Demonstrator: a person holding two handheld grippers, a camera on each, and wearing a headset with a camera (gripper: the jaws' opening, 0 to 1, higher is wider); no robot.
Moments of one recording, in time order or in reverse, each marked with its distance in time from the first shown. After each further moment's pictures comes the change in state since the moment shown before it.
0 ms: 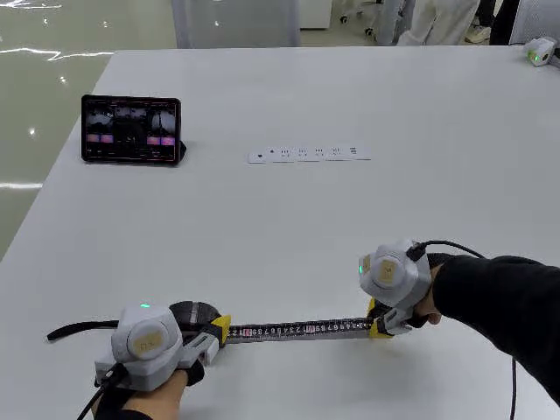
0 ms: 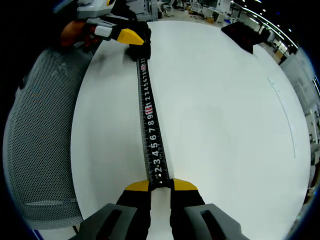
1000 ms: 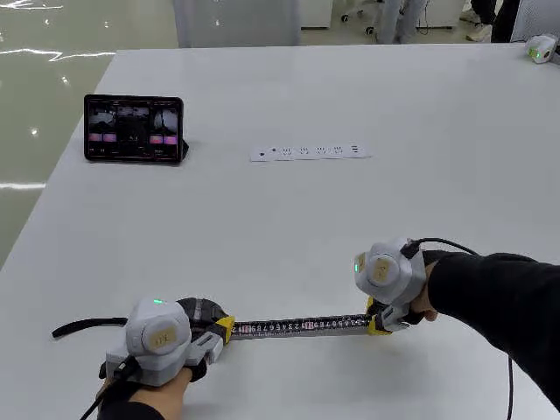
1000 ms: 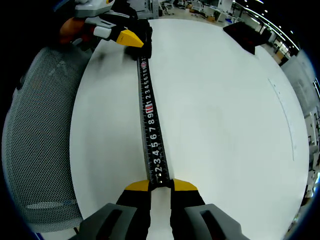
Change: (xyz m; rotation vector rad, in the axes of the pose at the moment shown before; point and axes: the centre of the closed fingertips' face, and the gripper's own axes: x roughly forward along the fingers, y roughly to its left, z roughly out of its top) left arm 0.001 0.000 -0.004 0.061 0.019 0.008; right arm 0.003 0.001 0.006 -0.014 0.030 -0.010
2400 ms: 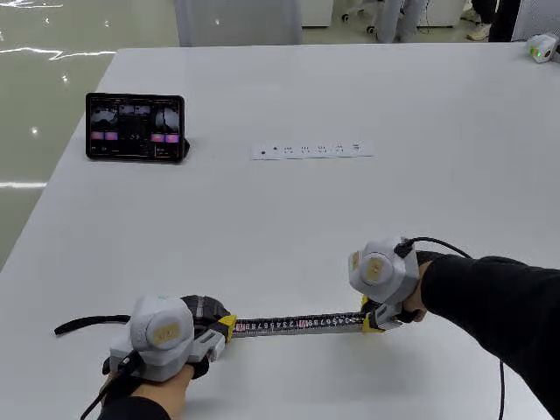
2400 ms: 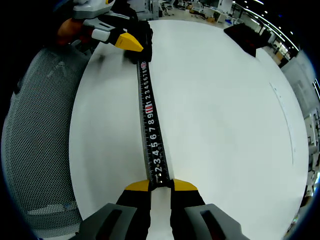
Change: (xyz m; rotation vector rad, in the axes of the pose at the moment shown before) left arm 0.001 0.000 -0.002 0.011 0.010 -0.004; right arm 0.003 0.001 0.011 -0.003 -0.007 -0.005
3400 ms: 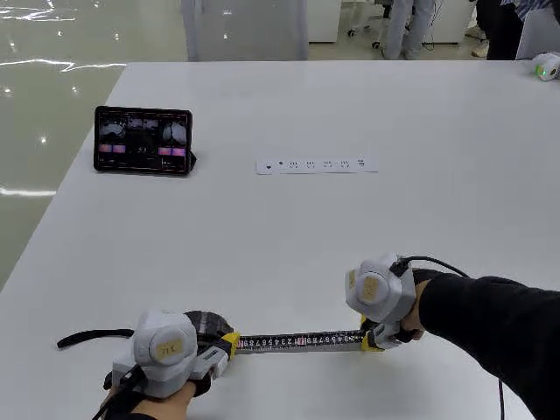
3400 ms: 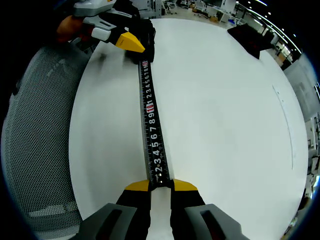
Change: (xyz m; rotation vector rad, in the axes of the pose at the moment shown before) left arm 0.000 -0.001 -0.001 0.001 0.021 -0.007; right arm 0.001 0.000 0.007 -0.018 0.019 0.000
